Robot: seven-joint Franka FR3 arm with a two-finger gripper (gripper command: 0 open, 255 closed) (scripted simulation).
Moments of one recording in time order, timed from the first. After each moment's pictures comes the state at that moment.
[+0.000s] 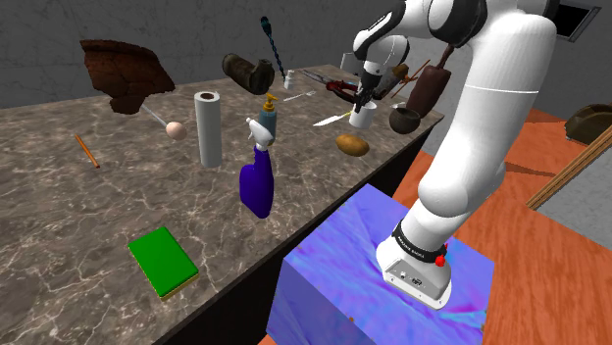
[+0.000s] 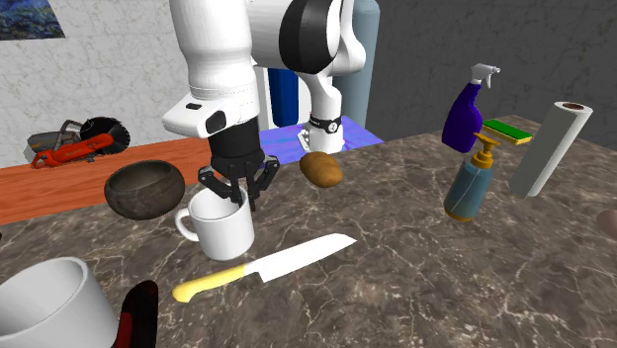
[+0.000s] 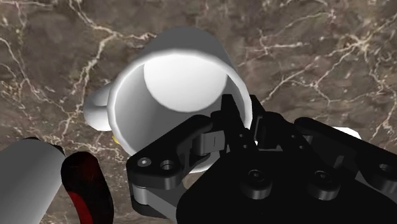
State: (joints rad) arm -0.23 0.26 -0.54 -1.97 0.20 2.21 -0.76
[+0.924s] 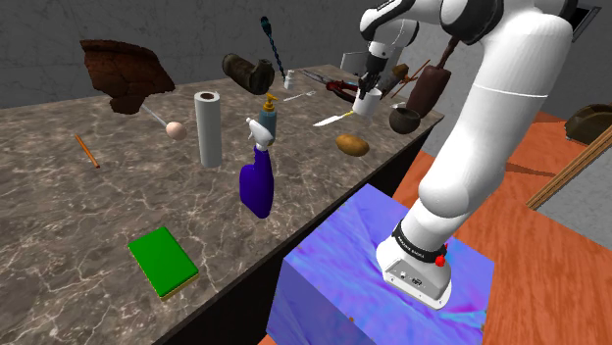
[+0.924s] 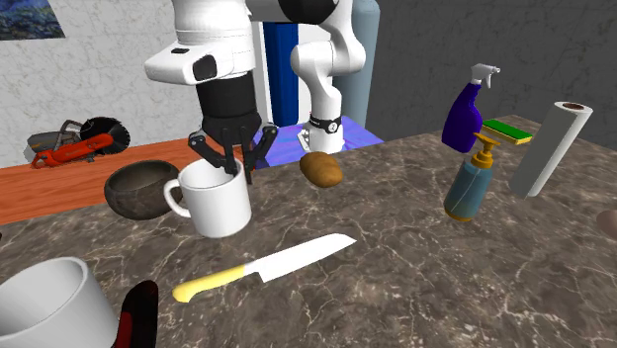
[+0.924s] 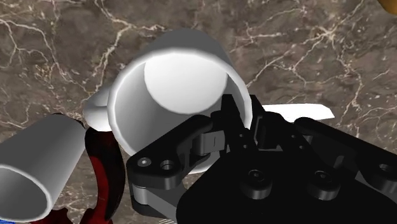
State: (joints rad) arm -0.22 0.19 -0.55 -1.89 0.14 2.07 -0.72
